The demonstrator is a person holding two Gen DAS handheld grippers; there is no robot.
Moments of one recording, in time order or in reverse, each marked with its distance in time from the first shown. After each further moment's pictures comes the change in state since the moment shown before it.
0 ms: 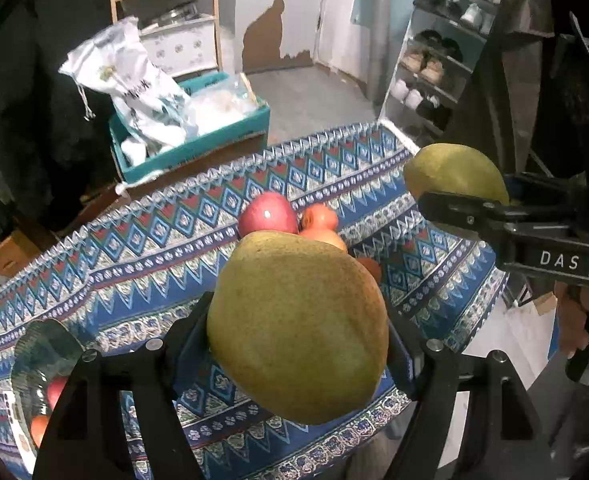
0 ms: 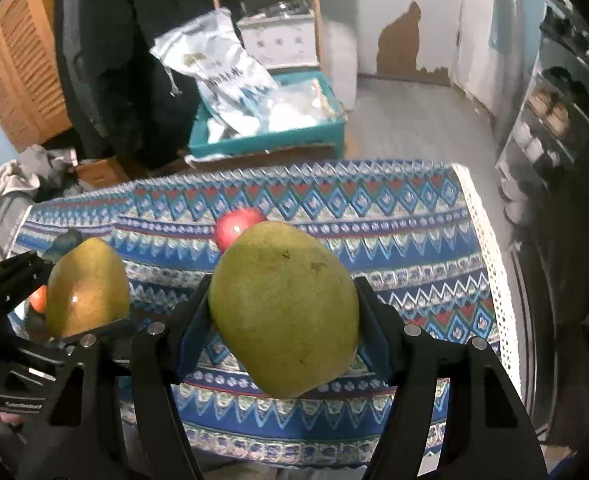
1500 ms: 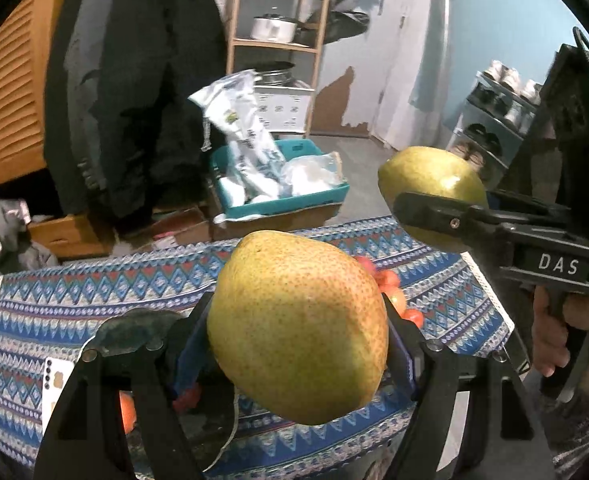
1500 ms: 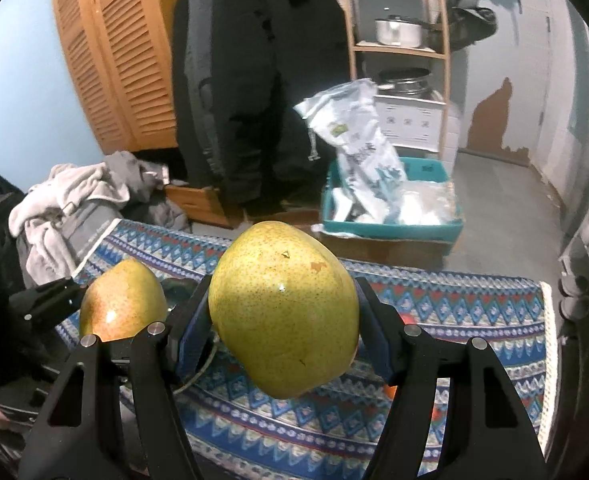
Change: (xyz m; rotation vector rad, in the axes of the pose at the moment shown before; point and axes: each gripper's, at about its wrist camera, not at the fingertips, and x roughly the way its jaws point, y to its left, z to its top) left arm -0.126 0.118 -0.030 -0.220 -0.217 0.102; right arm -0.036 0.160 0.069 -0.203 -0.145 0.234
